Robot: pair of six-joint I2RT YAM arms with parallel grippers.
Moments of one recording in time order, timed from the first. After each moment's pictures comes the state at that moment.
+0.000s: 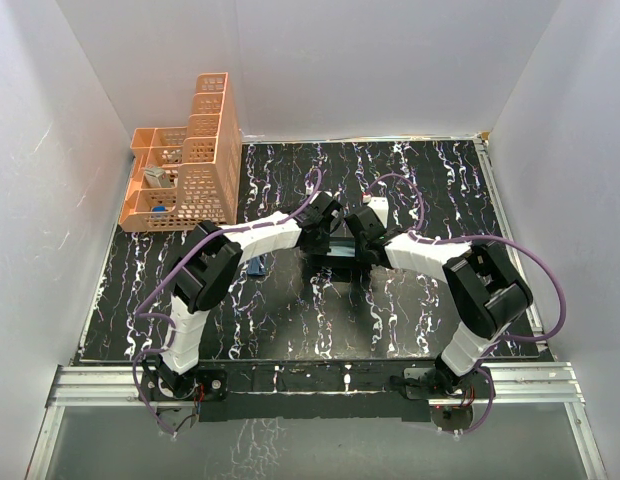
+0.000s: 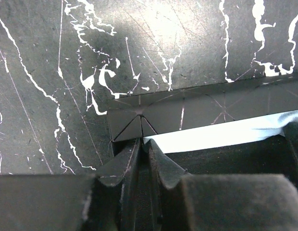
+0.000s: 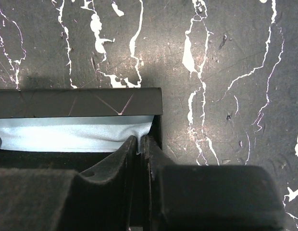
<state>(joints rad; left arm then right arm) -0.78 2.07 1.48 -0.47 -0.21 -0.57 0.56 1.68 0.92 -0.22 0.40 0.52</state>
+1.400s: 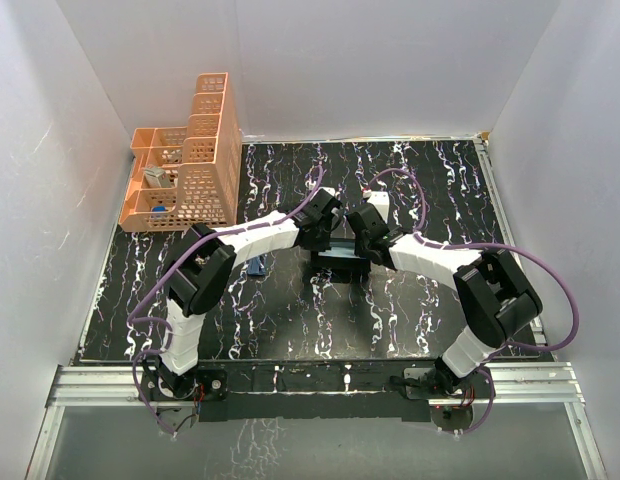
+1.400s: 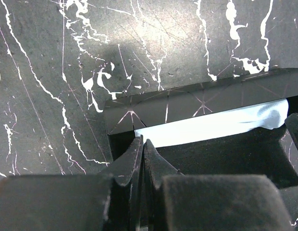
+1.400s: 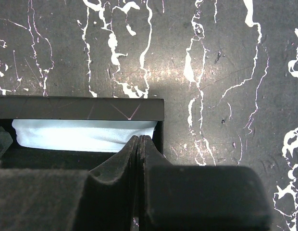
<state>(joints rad) -0.79 2.03 1.47 -0.47 -0.22 -0.51 0.57 1.61 0.92 -0.21 0.42 0.50</state>
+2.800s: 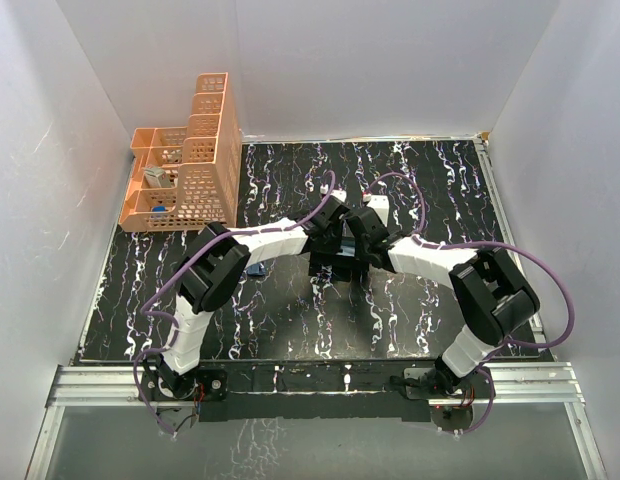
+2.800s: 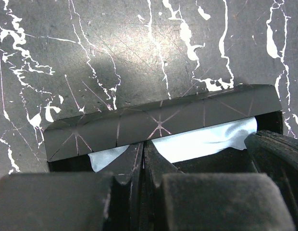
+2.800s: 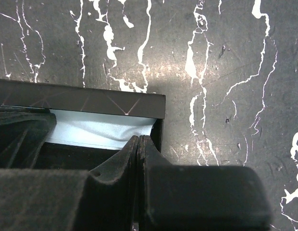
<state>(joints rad) -0.82 2.10 1.46 -0.28 -0.19 -0.49 0.58 1.62 0.89 -0.17 0.42 0.50</state>
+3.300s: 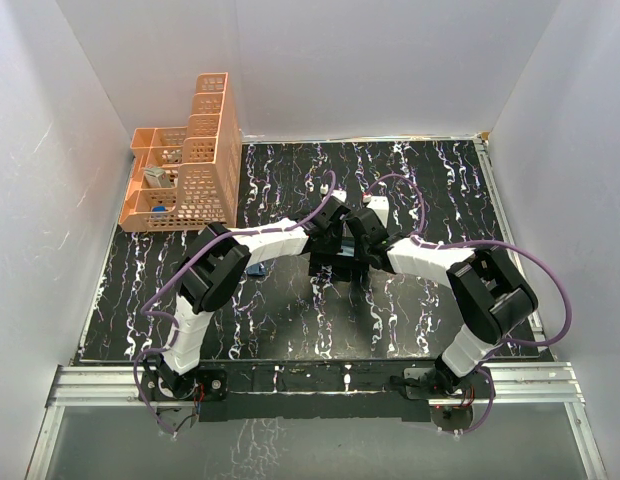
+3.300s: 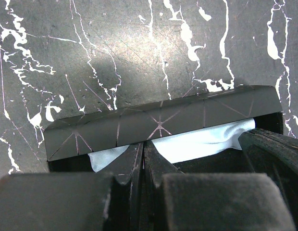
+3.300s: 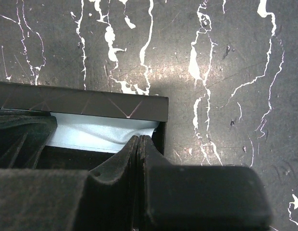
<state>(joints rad) -0.83 2.10 1.46 -0.28 -0.20 -0.50 0.57 1.64 0.87 -0.13 0.41 0.51</state>
